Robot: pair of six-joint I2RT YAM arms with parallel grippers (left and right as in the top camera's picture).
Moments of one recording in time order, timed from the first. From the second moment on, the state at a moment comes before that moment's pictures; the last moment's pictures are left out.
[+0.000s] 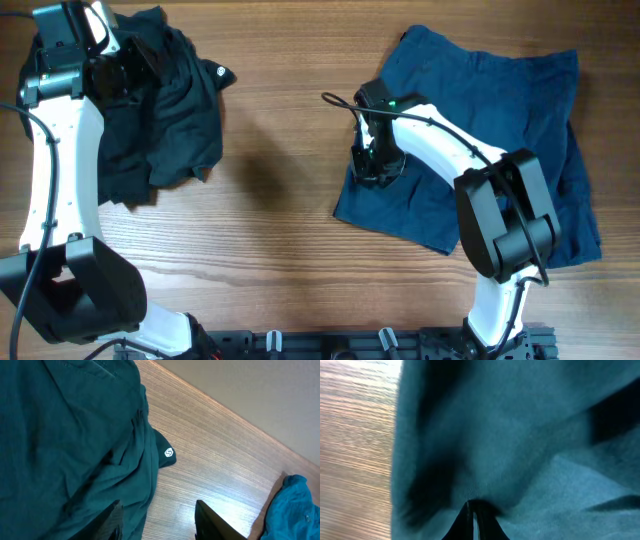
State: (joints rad) left arm 0.22 1.73 1.57 -0.70 0.26 -0.34; right arm 0.43 2.04 1.38 -0.92 -0.20 0.29
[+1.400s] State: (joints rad) left arm 0.18 1.73 1.57 -0.61 0.26 -0.24; right arm 0.60 1.73 1.38 -1.03 -0.29 0.25
